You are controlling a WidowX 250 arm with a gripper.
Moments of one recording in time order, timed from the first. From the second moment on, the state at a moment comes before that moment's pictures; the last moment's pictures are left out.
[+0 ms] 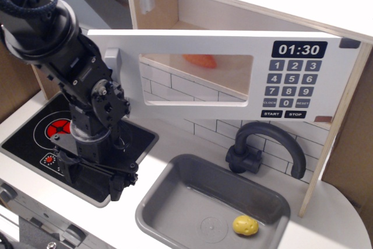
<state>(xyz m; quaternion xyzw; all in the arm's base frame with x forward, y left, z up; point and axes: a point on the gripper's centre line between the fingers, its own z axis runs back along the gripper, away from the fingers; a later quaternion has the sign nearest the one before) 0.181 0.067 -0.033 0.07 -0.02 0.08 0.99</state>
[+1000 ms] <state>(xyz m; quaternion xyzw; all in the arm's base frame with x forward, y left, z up) 0.210 -0.002 0.025 0.00 -0.05 0.10 0.99</state>
